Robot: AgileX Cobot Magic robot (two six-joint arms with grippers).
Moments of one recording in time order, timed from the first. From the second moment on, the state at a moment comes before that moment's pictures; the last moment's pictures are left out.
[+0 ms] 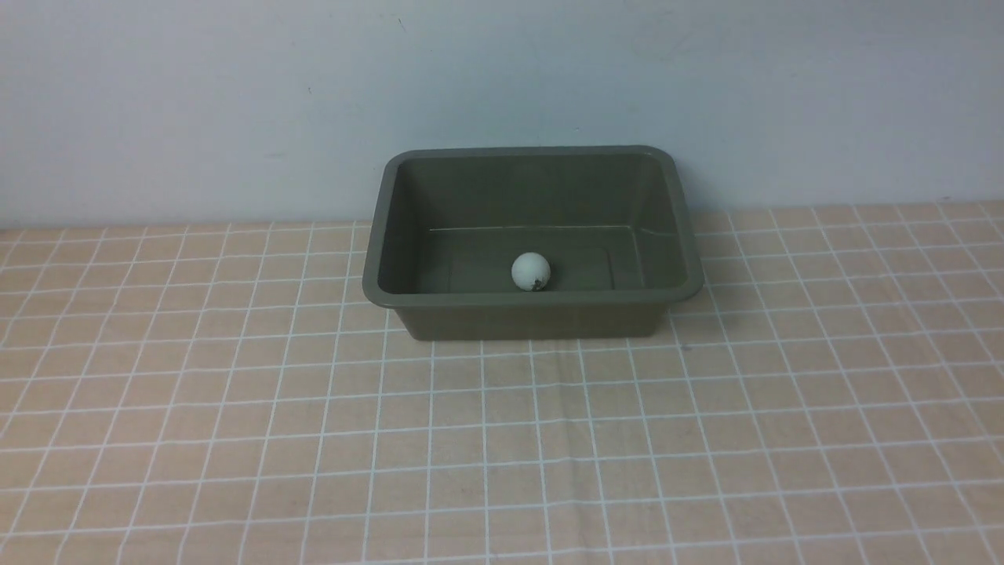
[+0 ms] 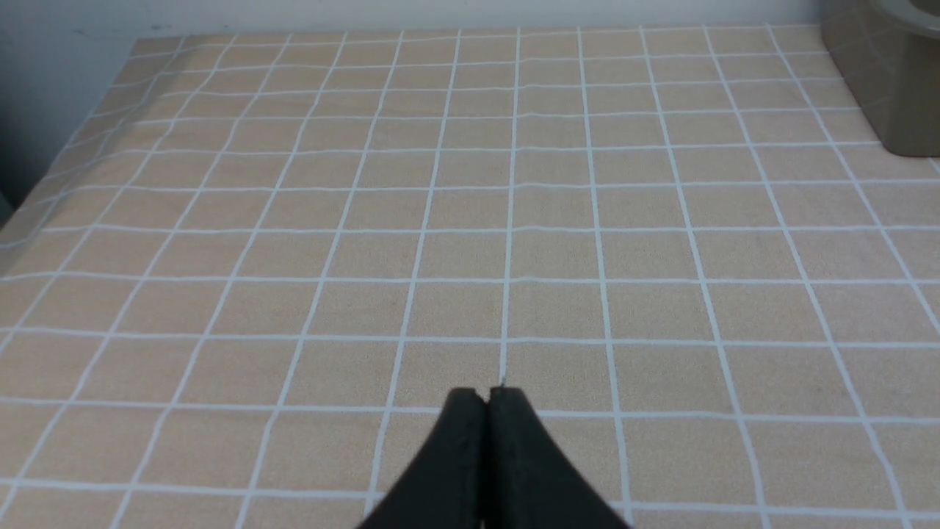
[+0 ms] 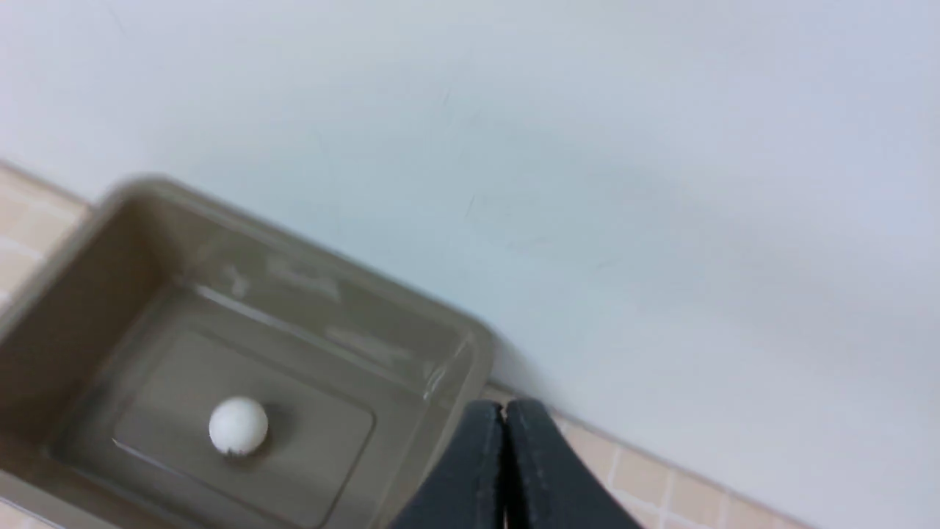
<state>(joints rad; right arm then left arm) 0.34 1.72 -2.25 -0.09 1.27 -0.10 0.04 -0.01 0.02 0.18 0.43 -0.18</state>
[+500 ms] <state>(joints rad) 0.34 1.06 -1.84 -0.09 1.24 -0.12 0.04 -0.01 0.02 0.18 0.43 -0.18</state>
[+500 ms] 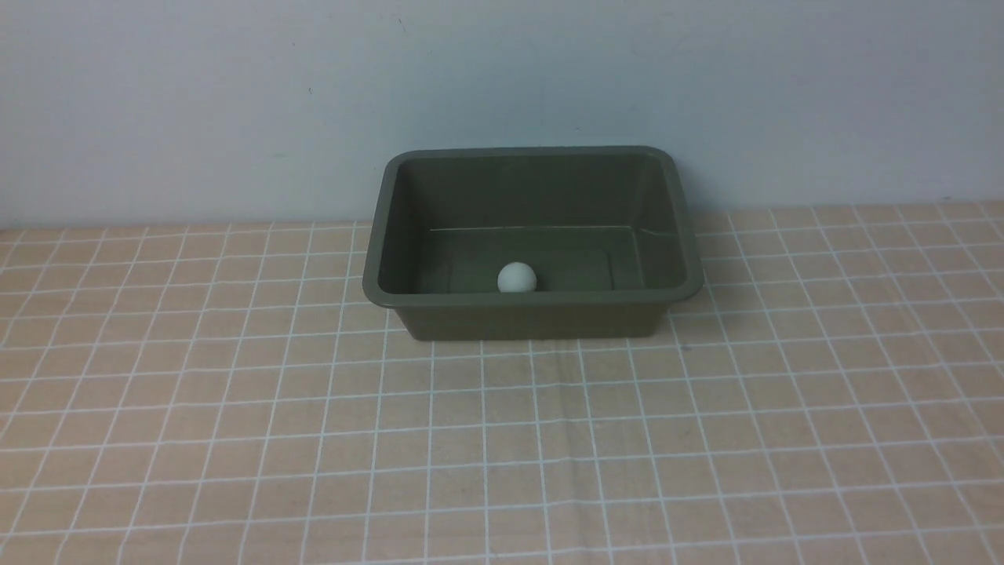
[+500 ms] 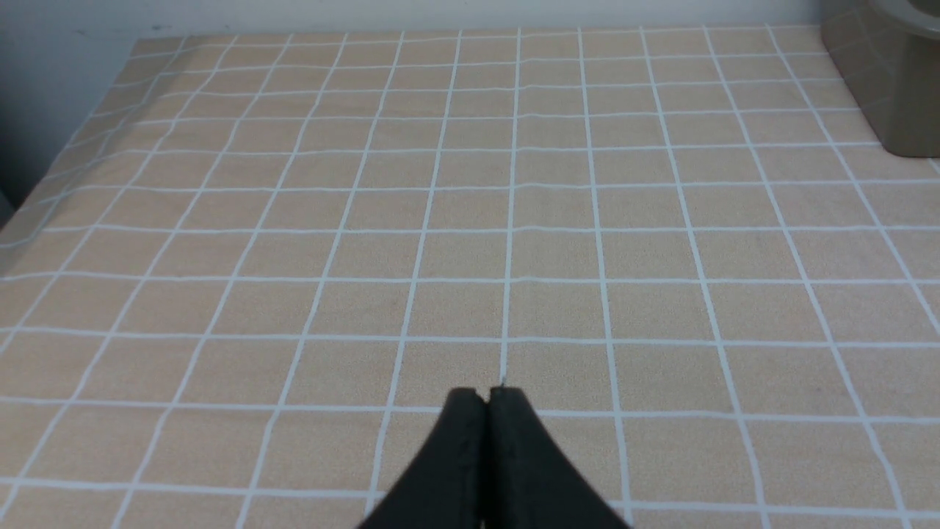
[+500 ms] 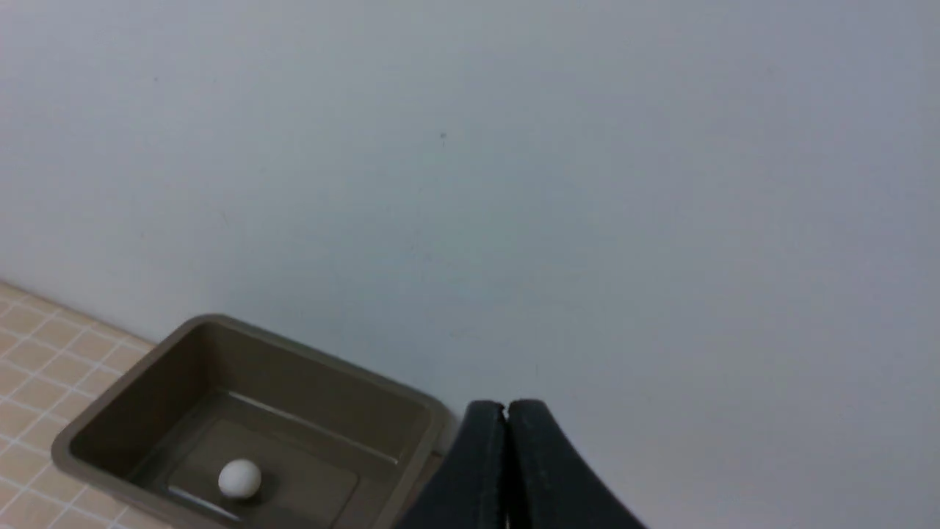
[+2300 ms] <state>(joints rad) 0.32 0.42 -0.40 0.02 0.58 -0.02 0.04 -0.01 0.02 0.18 0.43 -0.18</state>
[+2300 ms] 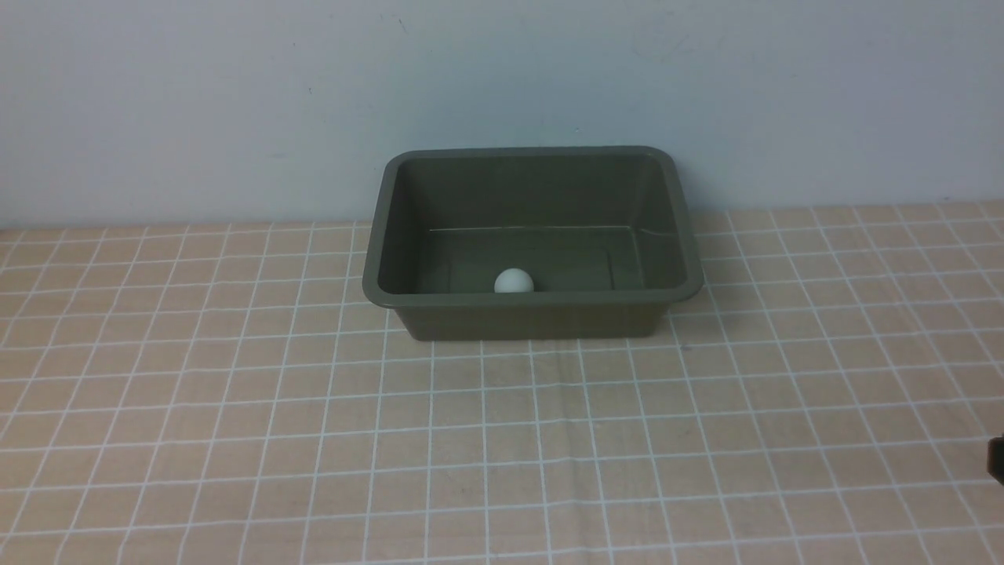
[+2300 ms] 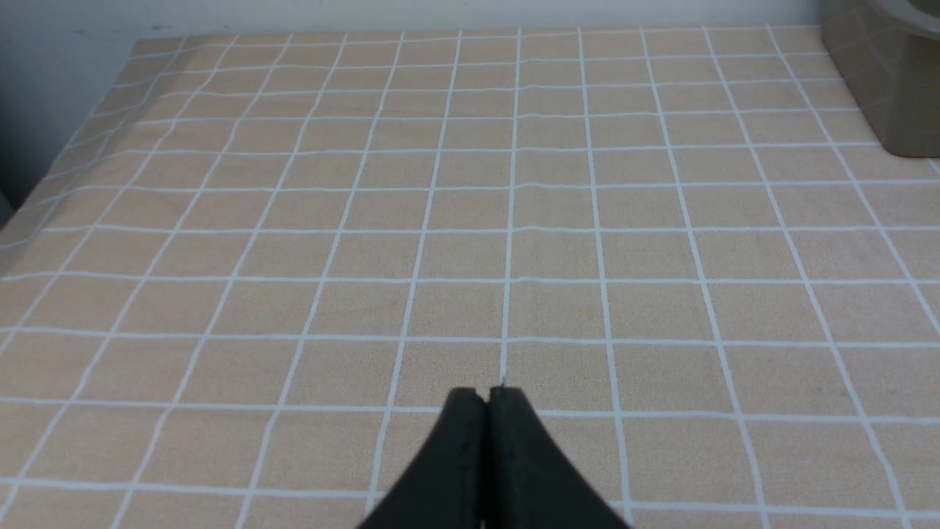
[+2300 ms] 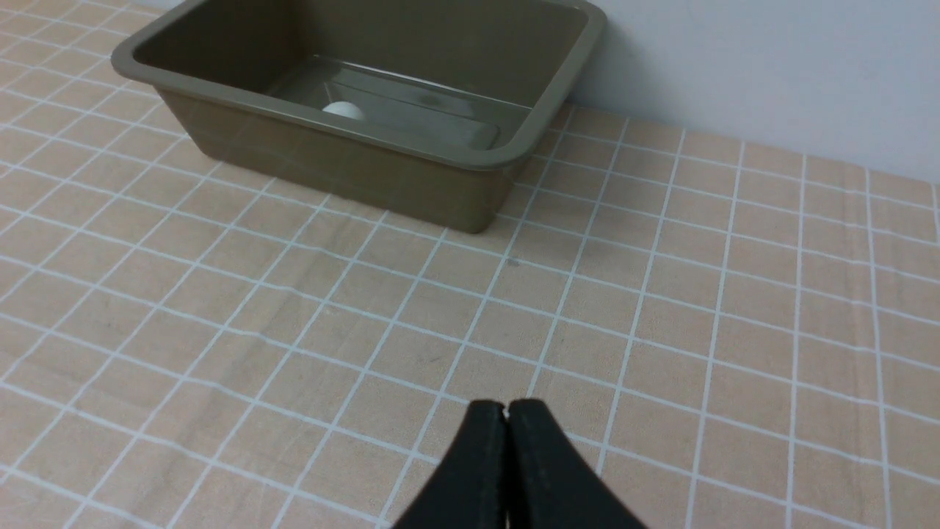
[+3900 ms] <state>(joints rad) 0.00 0.16 -0.31 0.03 0.57 -0.04 0.04 -0.01 0.02 0.18 0.43 -0.18</state>
